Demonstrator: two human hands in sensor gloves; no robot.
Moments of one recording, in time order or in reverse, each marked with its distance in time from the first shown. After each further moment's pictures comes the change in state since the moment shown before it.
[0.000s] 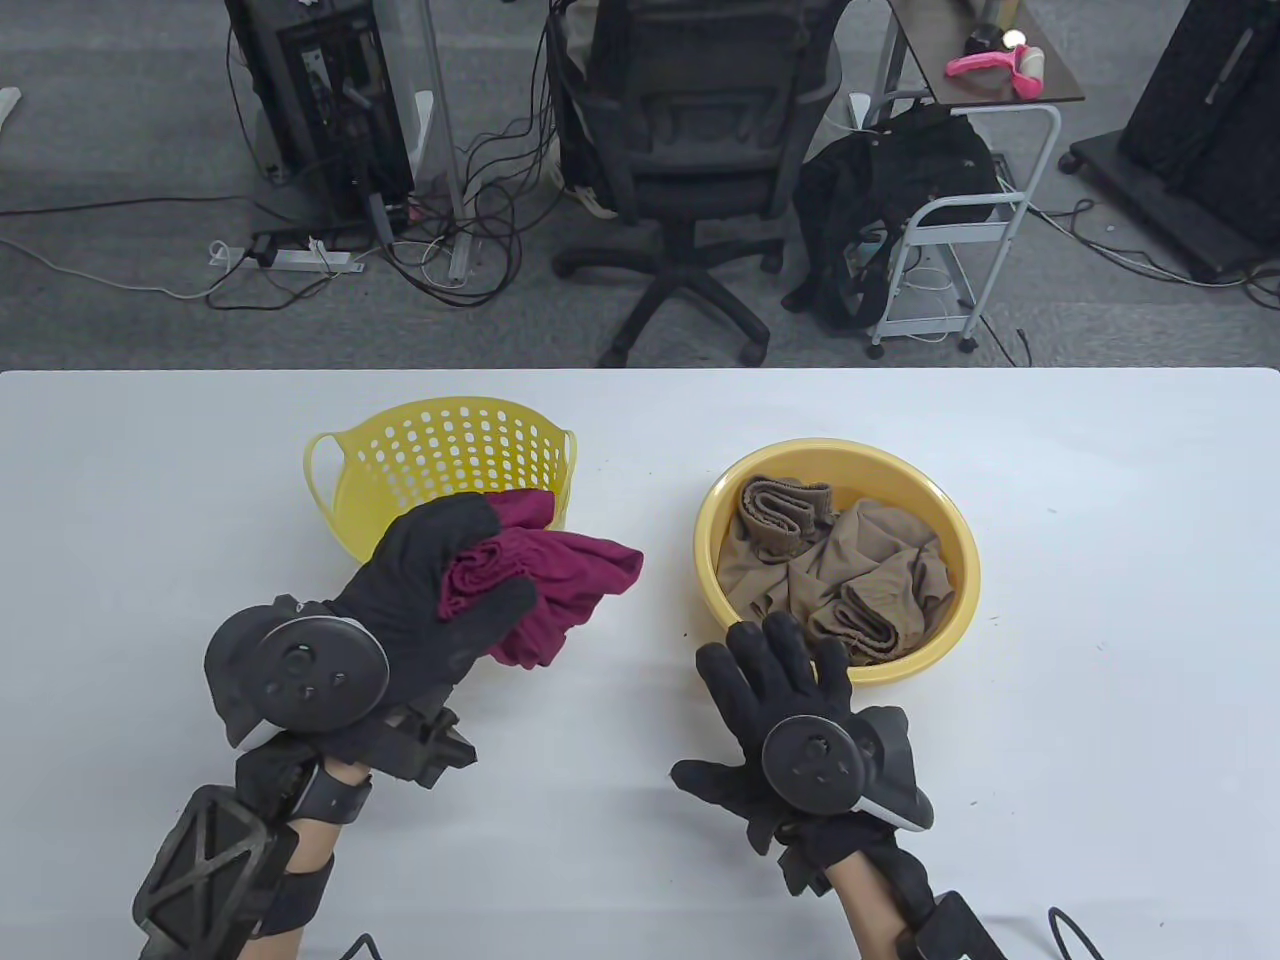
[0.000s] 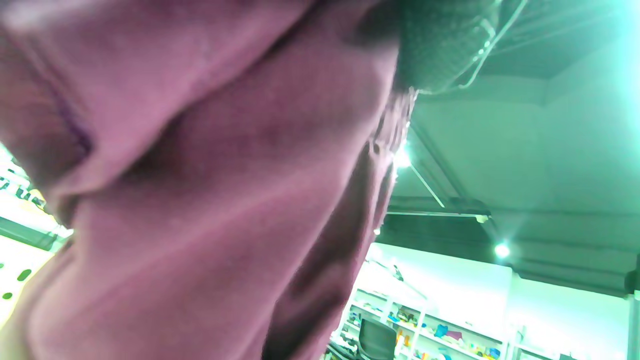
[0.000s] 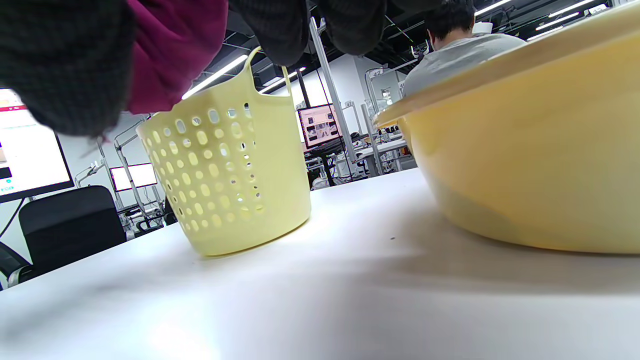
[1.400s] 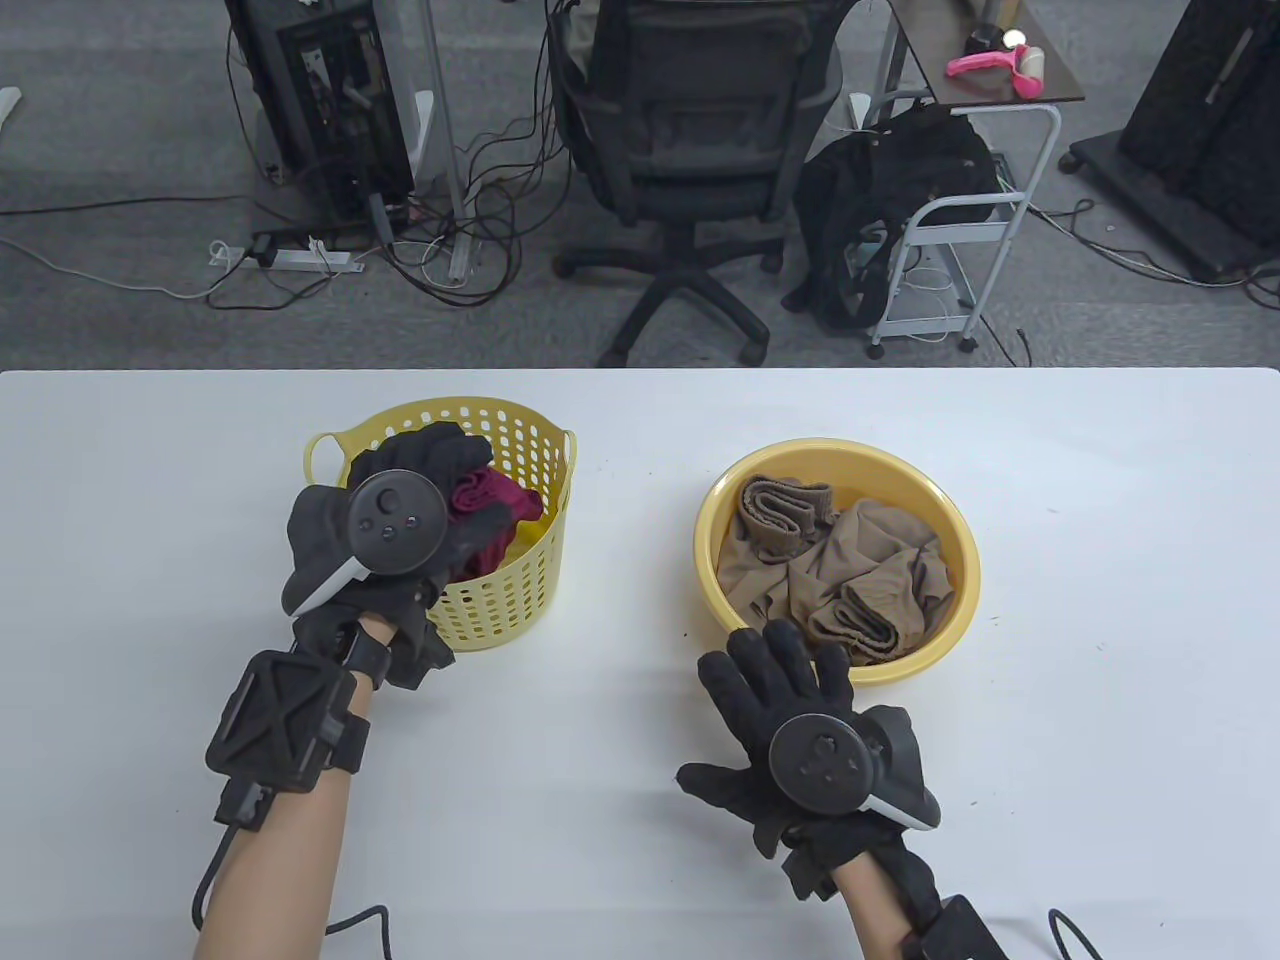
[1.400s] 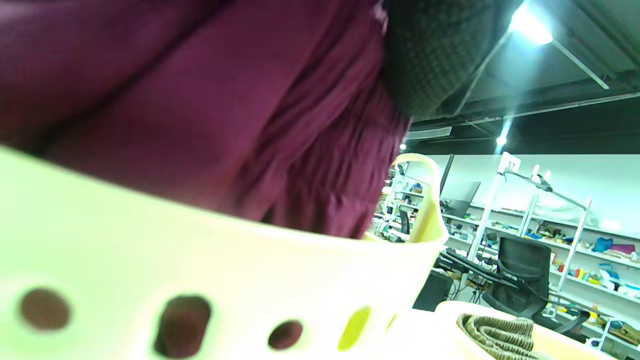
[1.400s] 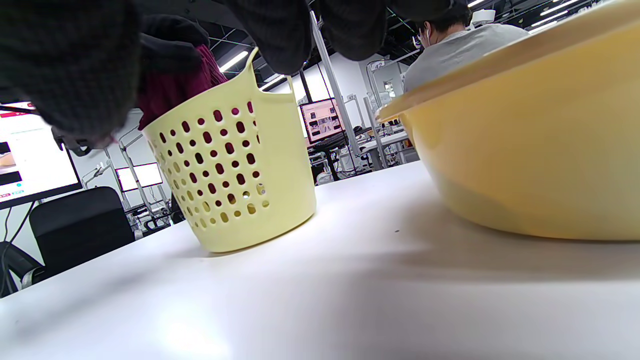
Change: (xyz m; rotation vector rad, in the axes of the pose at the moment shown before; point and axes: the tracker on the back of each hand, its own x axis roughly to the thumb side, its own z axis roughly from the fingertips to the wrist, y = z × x) left_hand -0.088 -0.057 -0.047 -0.261 0.287 -0.276; right_hand -0.002 -0.002 0.003 0.022 -0.005 -0.032
